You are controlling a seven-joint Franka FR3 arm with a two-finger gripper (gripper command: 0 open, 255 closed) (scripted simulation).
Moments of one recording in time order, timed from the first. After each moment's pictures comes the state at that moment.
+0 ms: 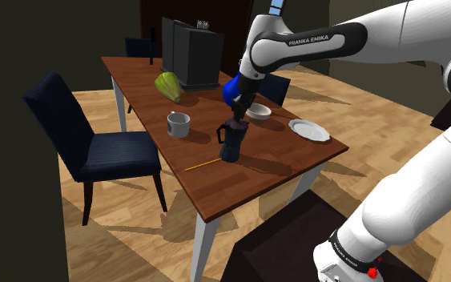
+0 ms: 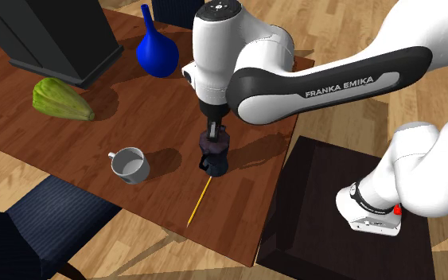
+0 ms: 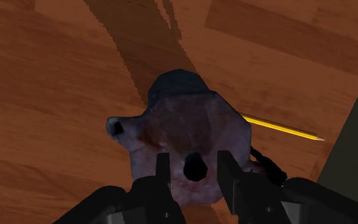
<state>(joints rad) 0.03 -0.12 0.11 -2.08 0.01 2.02 -0.12</state>
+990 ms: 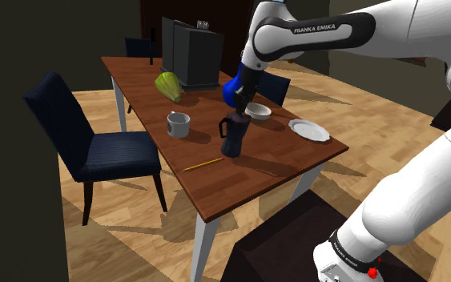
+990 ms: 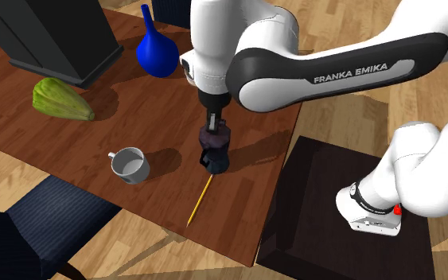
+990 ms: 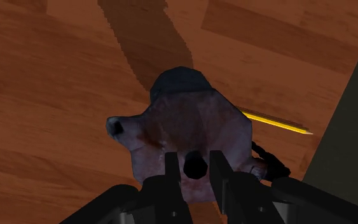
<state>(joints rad) 0.03 -0.13 0.11 -2.01 0.02 1.94 -0.12</state>
